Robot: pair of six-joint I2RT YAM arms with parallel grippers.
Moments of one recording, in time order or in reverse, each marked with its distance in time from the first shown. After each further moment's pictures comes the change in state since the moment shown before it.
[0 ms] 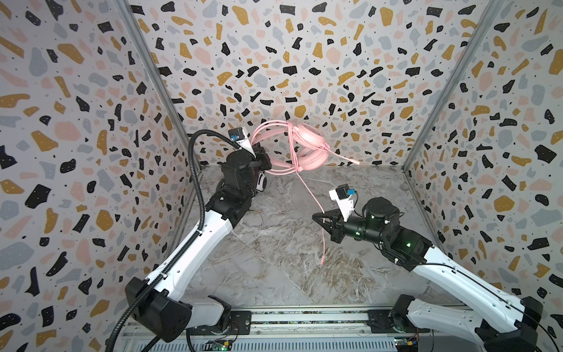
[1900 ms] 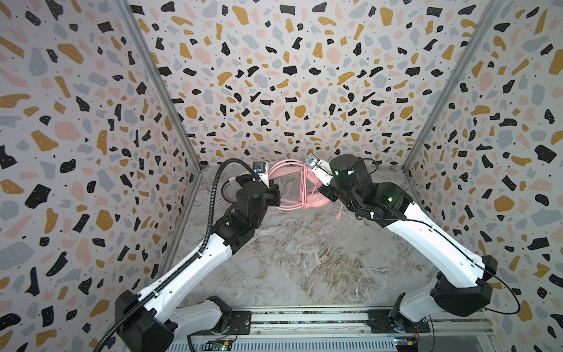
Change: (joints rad) left arm -0.171 -0.163 -0.306 -0.096 0.013 0.123; right arm 0.070 0.499 0.854 -0.560 0.857 -0.789
